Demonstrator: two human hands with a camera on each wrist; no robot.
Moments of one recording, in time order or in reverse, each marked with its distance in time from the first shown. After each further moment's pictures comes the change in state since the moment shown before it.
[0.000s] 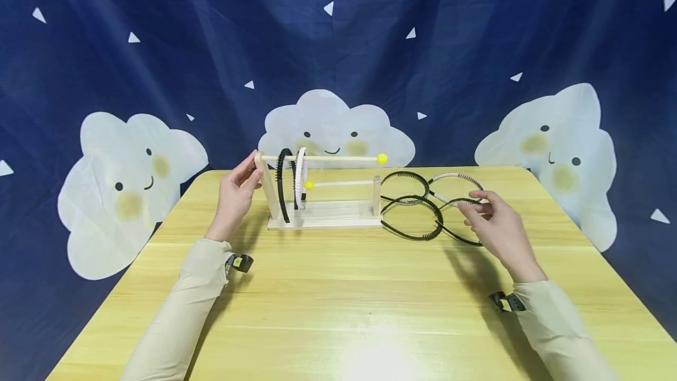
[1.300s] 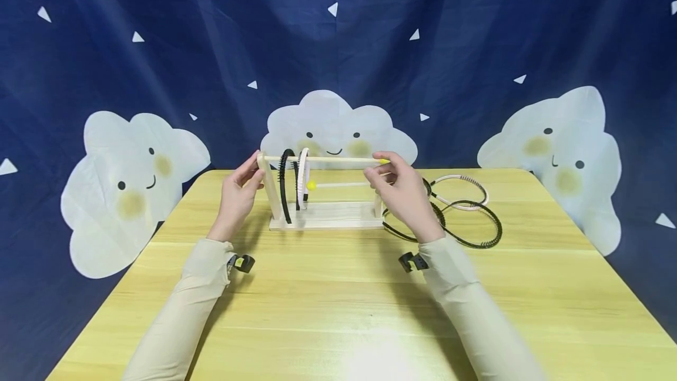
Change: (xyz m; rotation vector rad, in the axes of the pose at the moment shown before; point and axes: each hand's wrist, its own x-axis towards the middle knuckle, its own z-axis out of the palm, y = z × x) left_hand -0.009 0.025 0.001 0.024 -0.011 0.024; right_hand 0.041 -0.131 0.091 0.268 -0.048 -0.273
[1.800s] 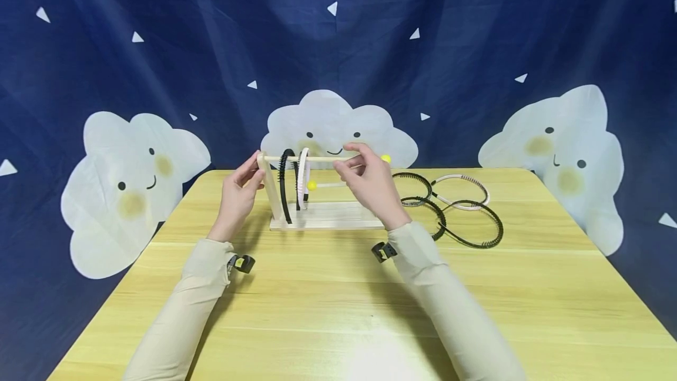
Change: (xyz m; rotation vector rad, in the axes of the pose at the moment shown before) left_hand -0.003 0.009 0.000 -0.007 -0.006 -0.018; right_hand 0.025 -0.023 0.043 0.097 -0.032 0.000
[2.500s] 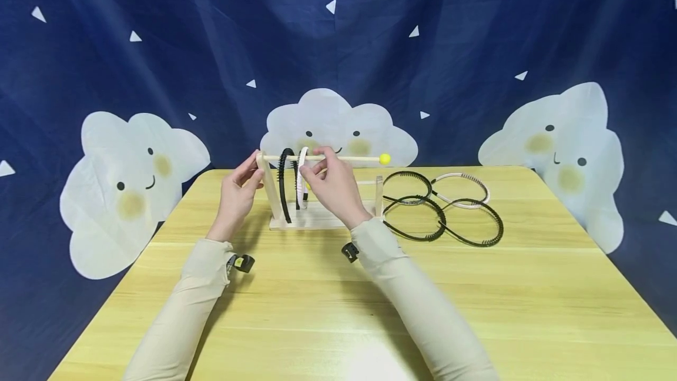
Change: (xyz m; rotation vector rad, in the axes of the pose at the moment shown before) left_hand 0.002 -0.004 -0.001 -0.015 -0.001 0.000; right_hand 0.013 -0.006 0.060 -0.073 -0.012 -0.032
